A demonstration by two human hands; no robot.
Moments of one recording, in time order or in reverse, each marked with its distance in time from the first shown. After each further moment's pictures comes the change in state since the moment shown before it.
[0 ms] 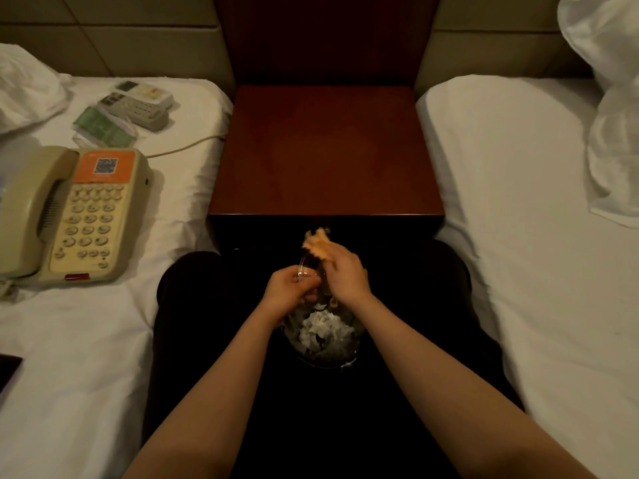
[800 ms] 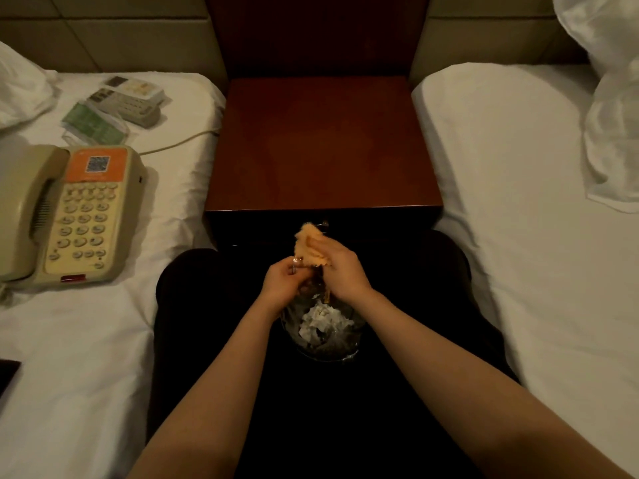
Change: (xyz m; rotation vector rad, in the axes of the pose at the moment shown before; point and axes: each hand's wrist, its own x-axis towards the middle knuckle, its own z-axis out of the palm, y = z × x) left_hand 0.007 -0.001 -0.006 0.129 0.033 0.044; right_hand -0.010 -0.015 -0.006 0.043 -0.116 -0.082
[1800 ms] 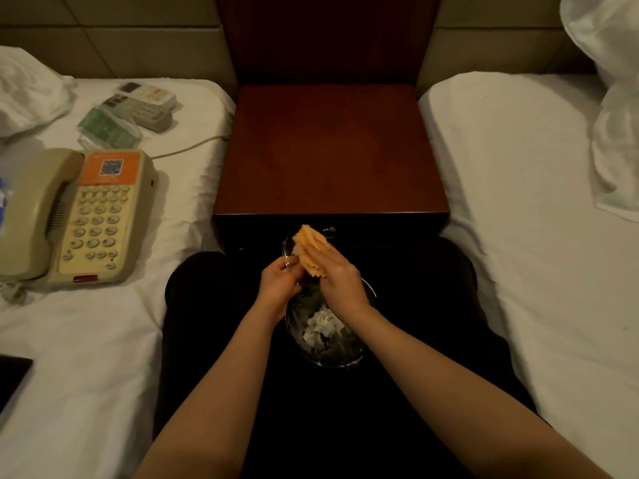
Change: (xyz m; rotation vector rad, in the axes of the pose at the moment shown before) left_hand -0.004 0.007 -0.008 -0.396 0.095 -0.098; right_hand -0.010 -0.002 0.023 -0.013 0.125 -0.195
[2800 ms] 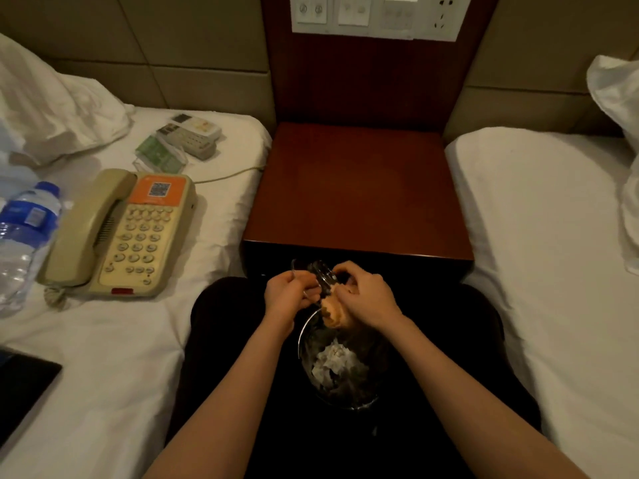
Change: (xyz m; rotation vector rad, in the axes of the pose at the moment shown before) left_hand -0.009 0.049 -0.007 -0.025 0.179 0.004; right_hand 0.038 -0.018 -0.045 -0.168 -0.228 0.232
